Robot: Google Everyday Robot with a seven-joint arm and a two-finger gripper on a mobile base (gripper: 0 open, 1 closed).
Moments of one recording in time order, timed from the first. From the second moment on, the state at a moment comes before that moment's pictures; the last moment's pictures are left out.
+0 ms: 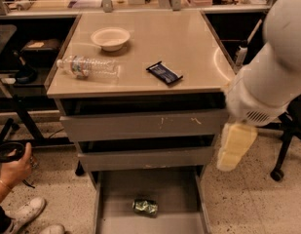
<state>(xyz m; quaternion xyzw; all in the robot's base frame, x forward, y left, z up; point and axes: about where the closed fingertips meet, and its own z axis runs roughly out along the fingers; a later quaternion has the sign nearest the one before) 0.433 -0.167 0.867 -0.62 0.77 -0.03 0.14</state>
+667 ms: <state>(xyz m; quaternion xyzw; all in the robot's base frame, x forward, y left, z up) 0.430 -0.146 0.788 -0.63 0.77 -0.02 0.12</state>
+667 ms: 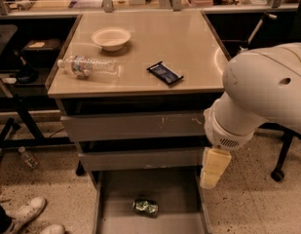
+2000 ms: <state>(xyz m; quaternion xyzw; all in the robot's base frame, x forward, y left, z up) 0.466 -0.053 0.581 -0.59 0.80 0.07 0.12</state>
